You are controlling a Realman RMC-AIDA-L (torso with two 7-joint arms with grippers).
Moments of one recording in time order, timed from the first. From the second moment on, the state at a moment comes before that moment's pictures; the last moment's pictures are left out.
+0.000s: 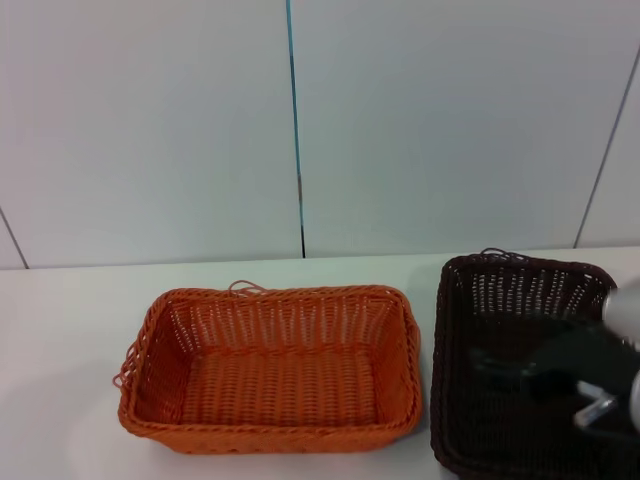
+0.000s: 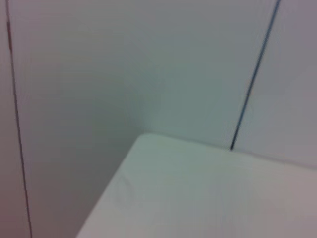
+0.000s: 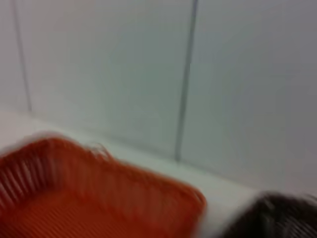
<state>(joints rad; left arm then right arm) -0.16 -2.16 -2.51 -1.00 1.93 -0.63 1.30 -0.03 2.09 1.36 1.79 -2.55 0.67 2.69</state>
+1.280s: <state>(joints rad) -0.13 -2.16 -2.47 -0.99 2.15 -0.70 1.06 0.64 2.09 1.45 1.66 -2.91 1.75 3.01</state>
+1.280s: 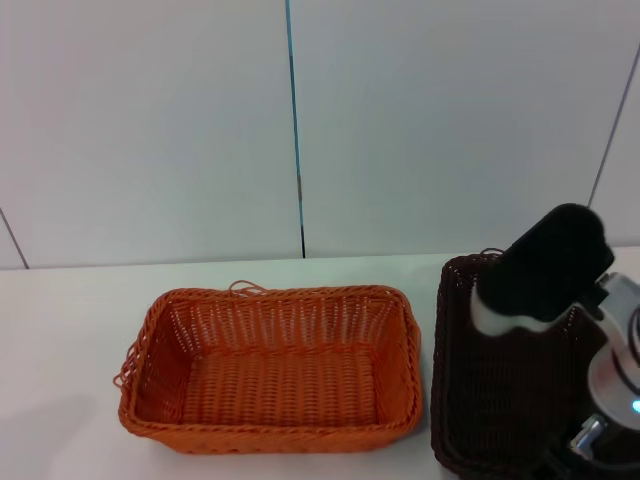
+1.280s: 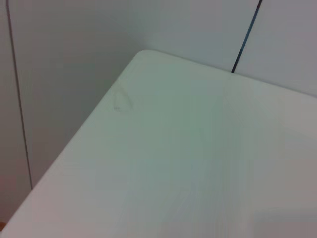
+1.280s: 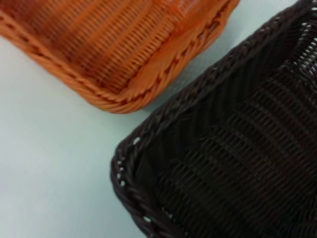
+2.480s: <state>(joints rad) -0.14 -2.16 -2.47 -0.93 2.15 -0.68 1.06 0.65 2.08 1.27 1.50 -2.90 1.62 3.00</state>
